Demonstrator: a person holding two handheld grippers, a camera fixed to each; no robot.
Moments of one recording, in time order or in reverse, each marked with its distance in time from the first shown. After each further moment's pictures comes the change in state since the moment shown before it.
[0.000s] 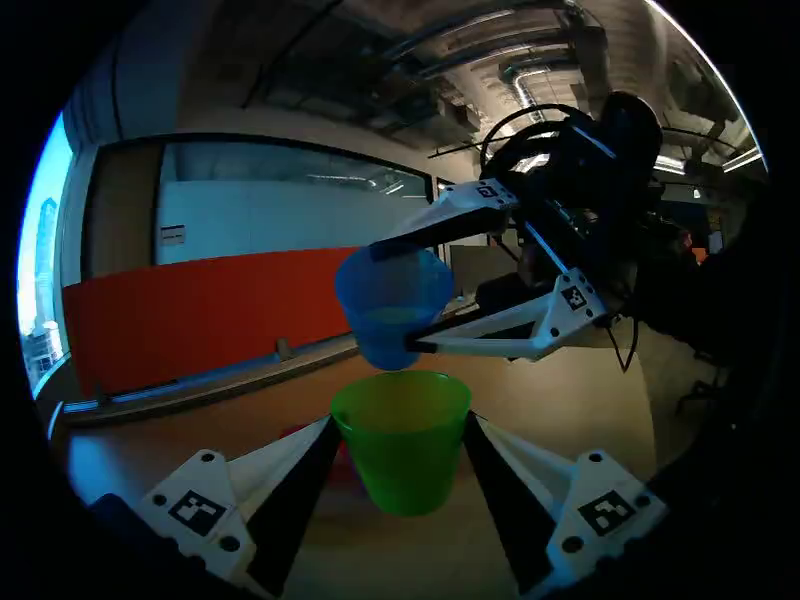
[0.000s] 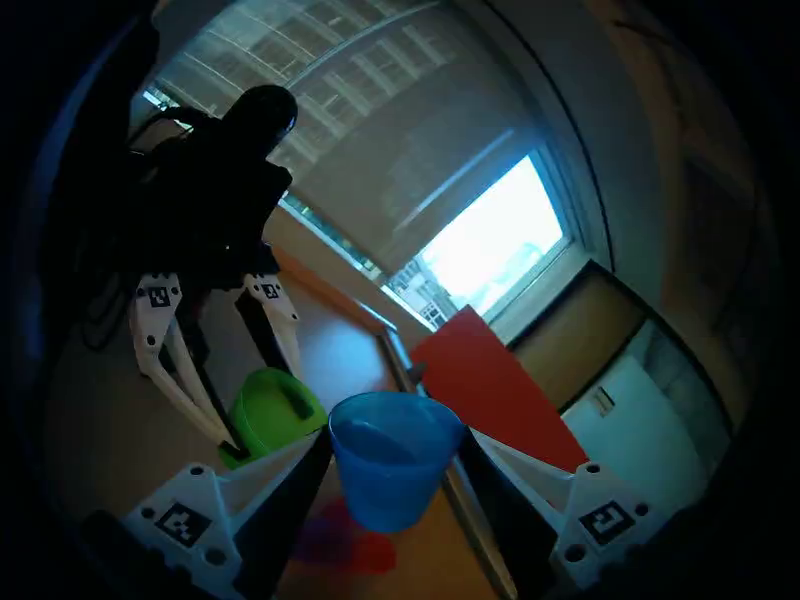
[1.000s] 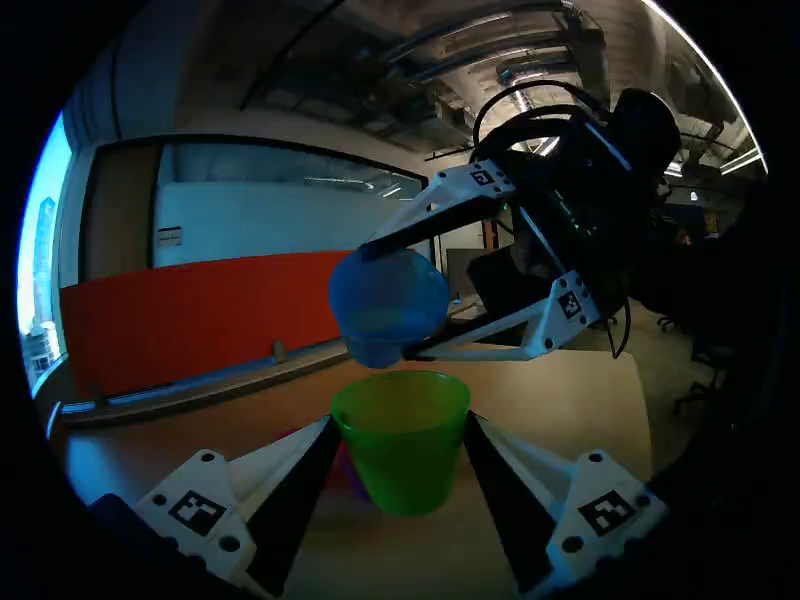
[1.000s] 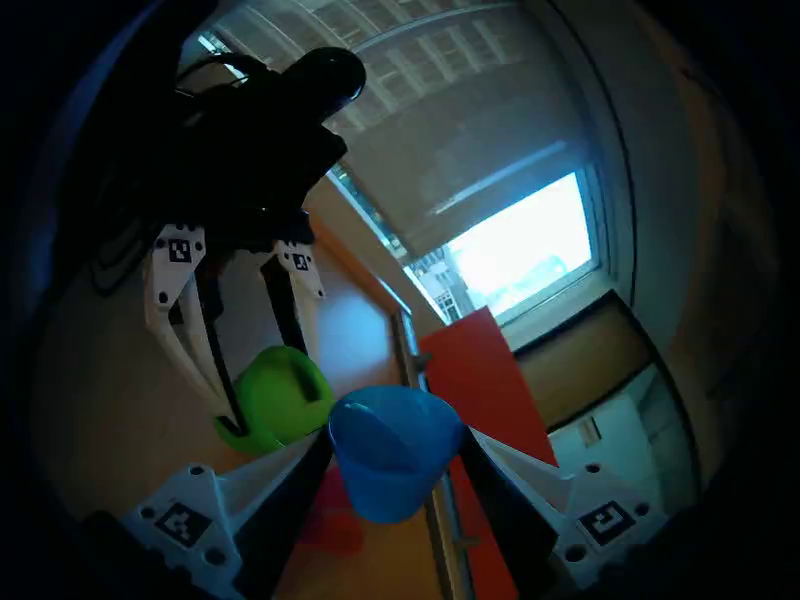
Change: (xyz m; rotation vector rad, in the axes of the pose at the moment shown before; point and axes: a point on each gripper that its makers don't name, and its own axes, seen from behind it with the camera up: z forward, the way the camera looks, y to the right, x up) left arm 0.004 0.004 0.002 -0.012 0.009 -0.001; right arm 0.003 0.004 0.004 0.054 -0.074 -0.206
